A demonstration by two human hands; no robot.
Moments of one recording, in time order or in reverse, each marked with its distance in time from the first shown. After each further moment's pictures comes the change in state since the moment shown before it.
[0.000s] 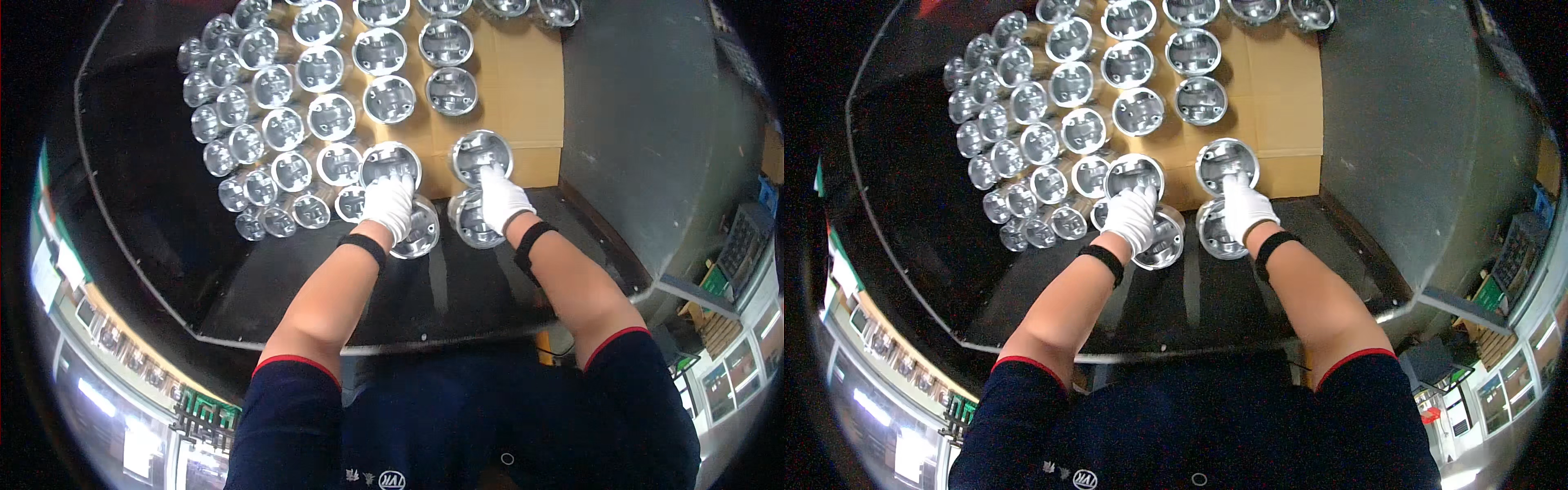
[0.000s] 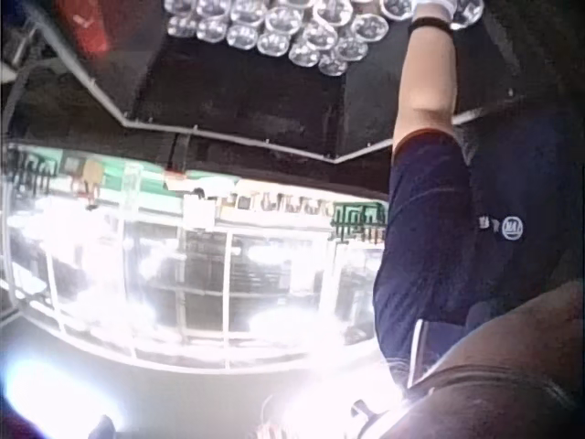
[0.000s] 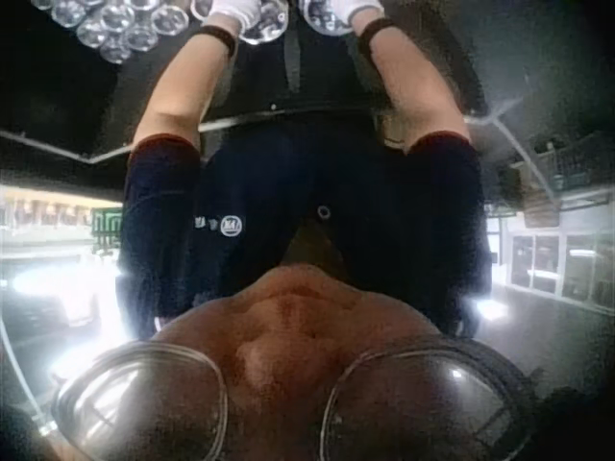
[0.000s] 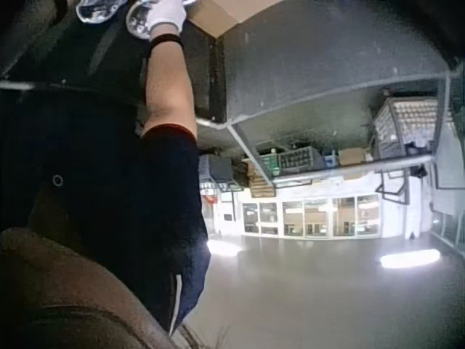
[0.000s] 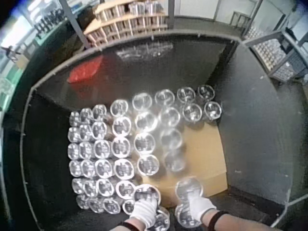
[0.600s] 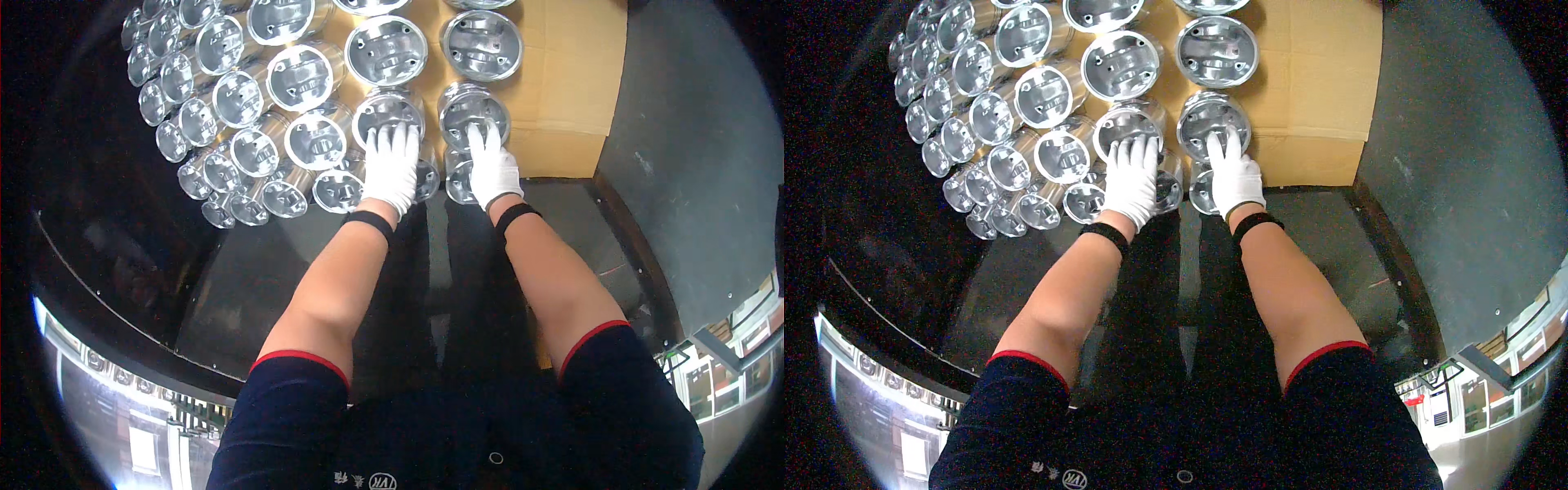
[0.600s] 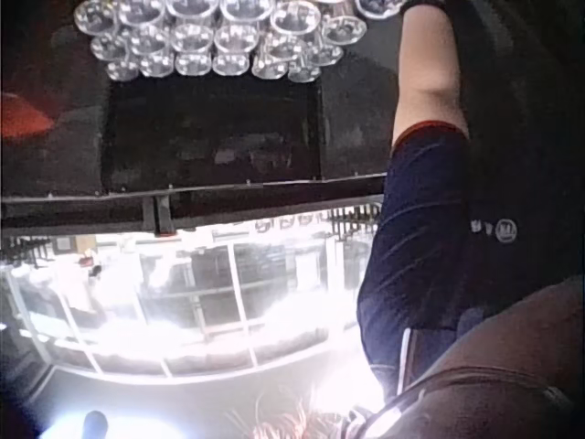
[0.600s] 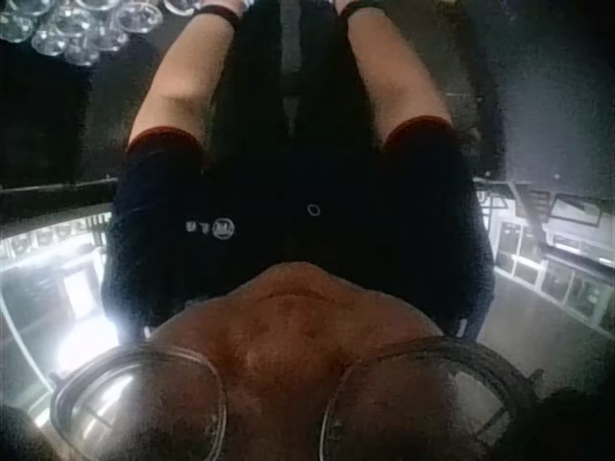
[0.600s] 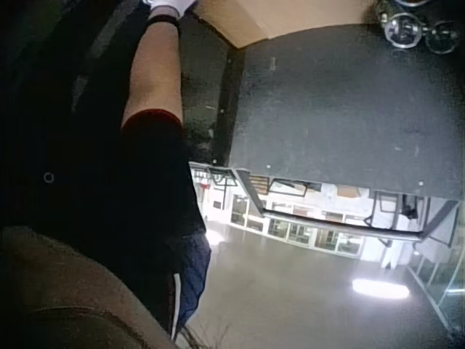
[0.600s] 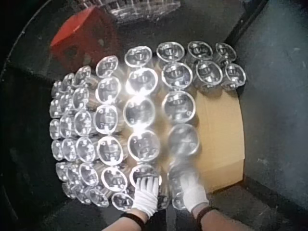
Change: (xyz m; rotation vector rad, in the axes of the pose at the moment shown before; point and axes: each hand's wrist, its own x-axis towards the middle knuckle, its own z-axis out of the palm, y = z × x) left_hand 0.111 -0.024 0.140 -0.048 0.432 -0.011; right_hand 0.140 0.036 0.136 -0.218 0.326 -0.254
